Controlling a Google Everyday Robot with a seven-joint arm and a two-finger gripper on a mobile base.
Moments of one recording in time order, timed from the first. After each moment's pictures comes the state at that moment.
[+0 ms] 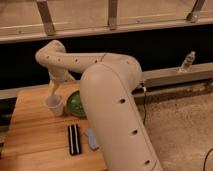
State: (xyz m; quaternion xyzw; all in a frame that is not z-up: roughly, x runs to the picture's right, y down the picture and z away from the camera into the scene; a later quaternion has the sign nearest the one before) arm -0.237 -0.005 0.829 -0.26 0.12 0.45 0.85
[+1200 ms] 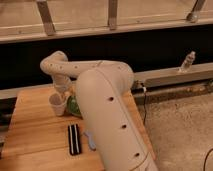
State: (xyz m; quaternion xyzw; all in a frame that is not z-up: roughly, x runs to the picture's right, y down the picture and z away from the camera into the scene) arm -0.224 0.053 0.861 -0.31 0.18 0.42 0.83
